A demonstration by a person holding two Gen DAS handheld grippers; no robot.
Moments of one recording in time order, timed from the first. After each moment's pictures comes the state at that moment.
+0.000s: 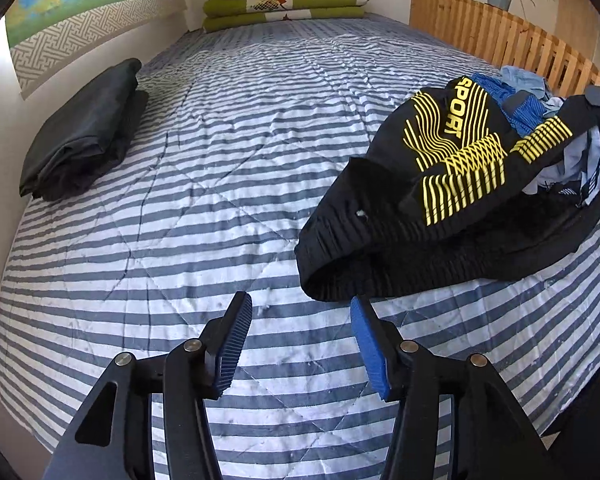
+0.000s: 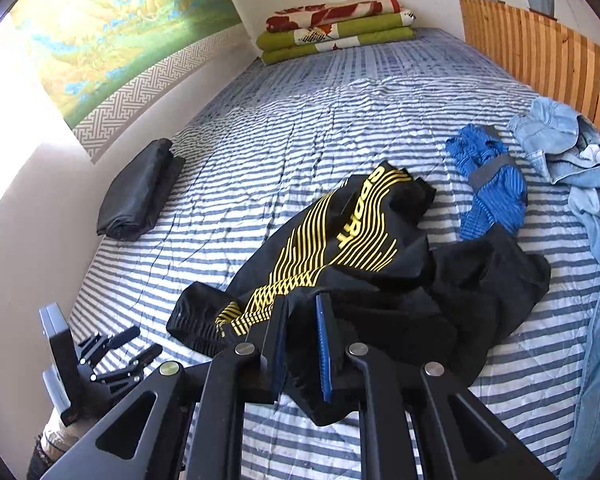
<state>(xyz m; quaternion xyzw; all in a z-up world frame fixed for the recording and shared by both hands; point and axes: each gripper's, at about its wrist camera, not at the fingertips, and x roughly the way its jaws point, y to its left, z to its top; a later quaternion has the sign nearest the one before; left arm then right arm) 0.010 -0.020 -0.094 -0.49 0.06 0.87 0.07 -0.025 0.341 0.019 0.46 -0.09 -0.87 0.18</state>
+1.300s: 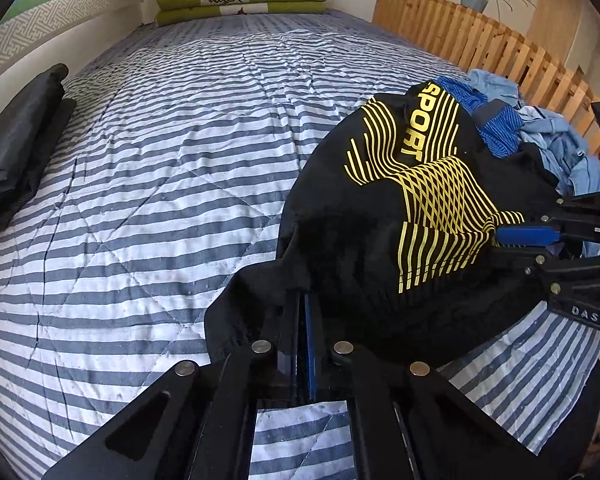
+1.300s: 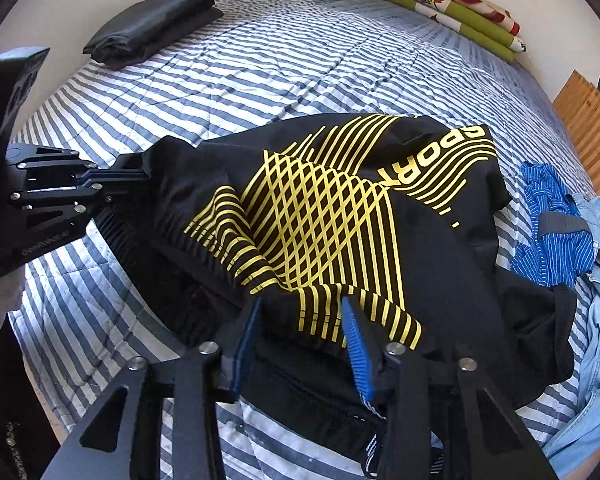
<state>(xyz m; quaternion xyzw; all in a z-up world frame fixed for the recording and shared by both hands) -0.054 0.031 -0.106 -0.49 0.03 0.86 0.15 -0.045 0.266 -0.096 0.52 0.20 -0.80 0.24</state>
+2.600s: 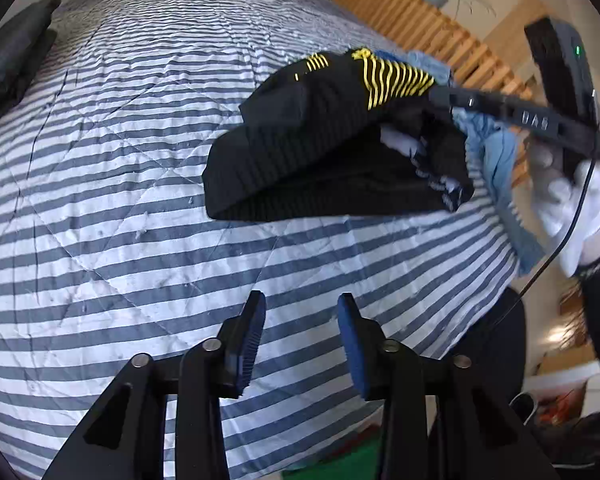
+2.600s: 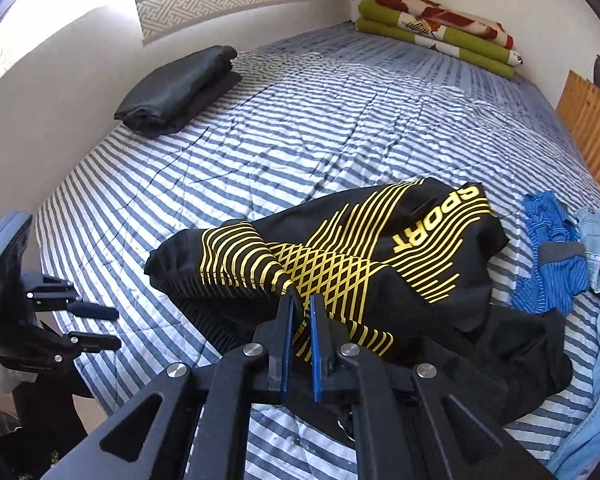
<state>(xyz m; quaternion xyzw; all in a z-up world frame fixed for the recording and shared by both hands) 0.040 -0.022 -0.098 -0.55 -0.01 0.79 0.25 -0.039 0.263 -0.021 0.47 0.11 -0.83 0.28</state>
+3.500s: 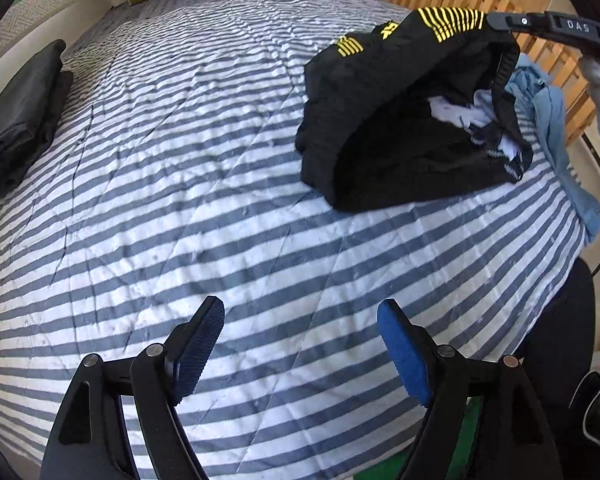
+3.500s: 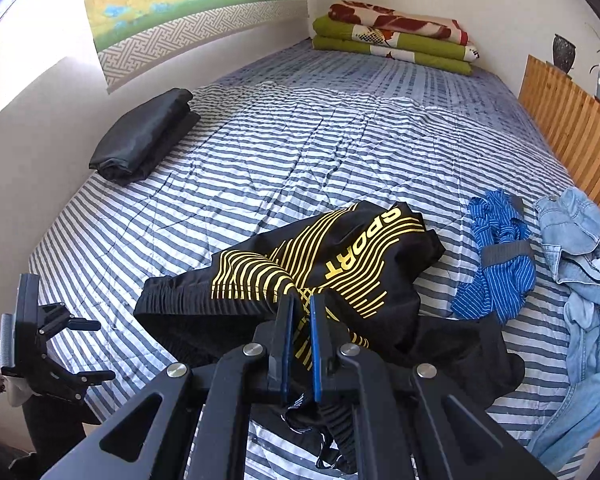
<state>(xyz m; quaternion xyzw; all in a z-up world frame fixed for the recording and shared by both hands) 0.024 -0.013 -0.099 -0.55 0.07 0.81 0.20 -0.069 0.317 0.018 0.45 0.06 -0.85 0.24</state>
